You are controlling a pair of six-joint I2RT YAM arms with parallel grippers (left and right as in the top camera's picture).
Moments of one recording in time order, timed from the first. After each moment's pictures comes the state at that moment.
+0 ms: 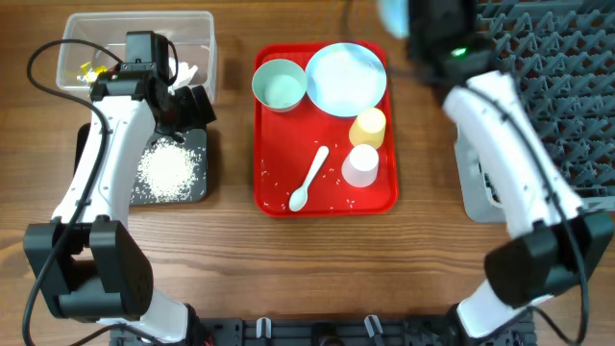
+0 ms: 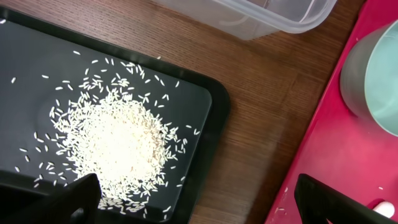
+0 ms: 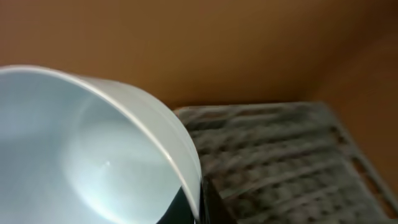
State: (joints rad) left arm 0.01 1.74 1.43 -0.96 -0.03 -0.37; right arm 0.25 1.80 1.75 -0.49 0.69 -0.02
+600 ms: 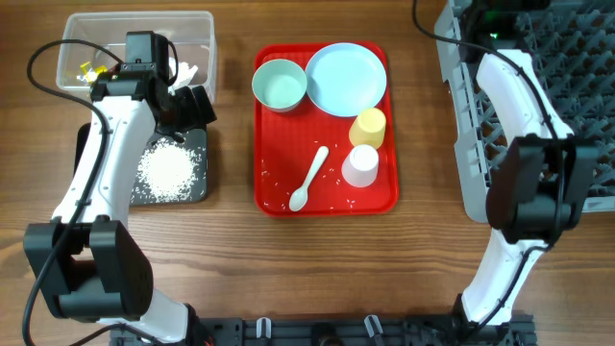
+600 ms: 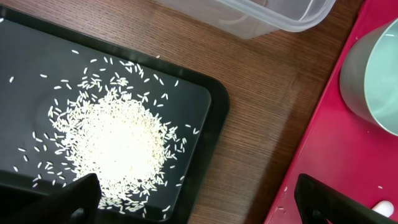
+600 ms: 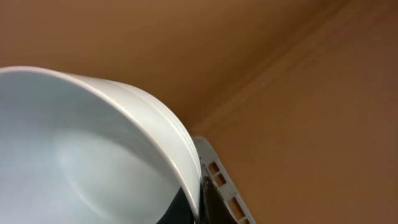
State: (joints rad) left arm 0.01 1.74 1.43 -0.96 -0.02 -0.37; right arm -0.01 2.13 1.74 0.24 0.83 -0.69
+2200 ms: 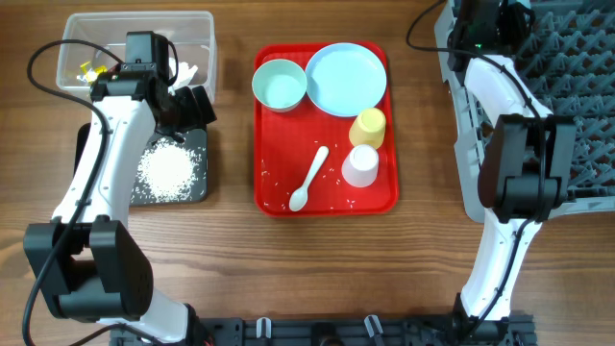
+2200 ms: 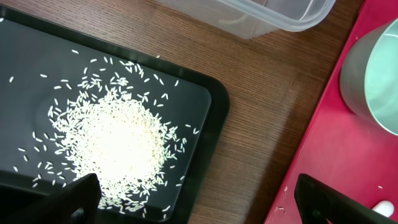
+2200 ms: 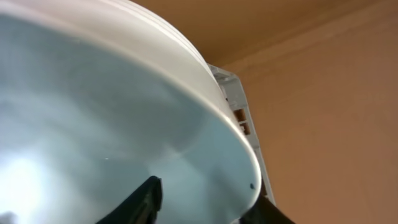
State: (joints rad) left arm 0.01 1.74 1.43 -0.96 -0.02 -0.37; right arm -0.02 2.28 1.74 0.05 0.92 -0.68
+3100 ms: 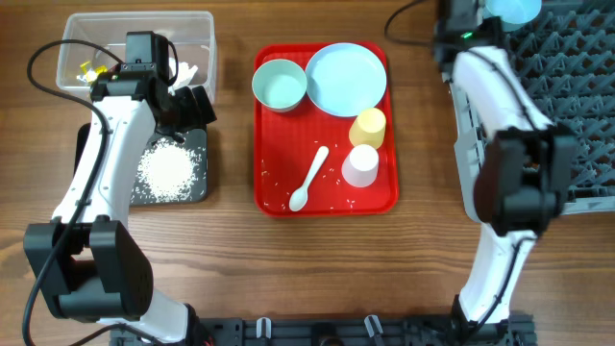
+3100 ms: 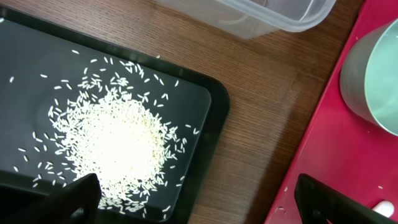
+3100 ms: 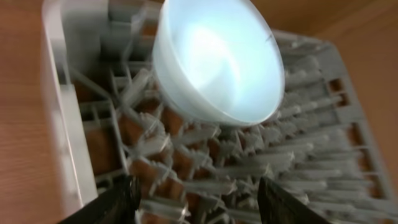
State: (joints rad) left arm 0.01 1.74 1.43 -0.96 -0.02 -0.37; right arm 0.04 2.16 1.82 -0.48 0.64 -0.17
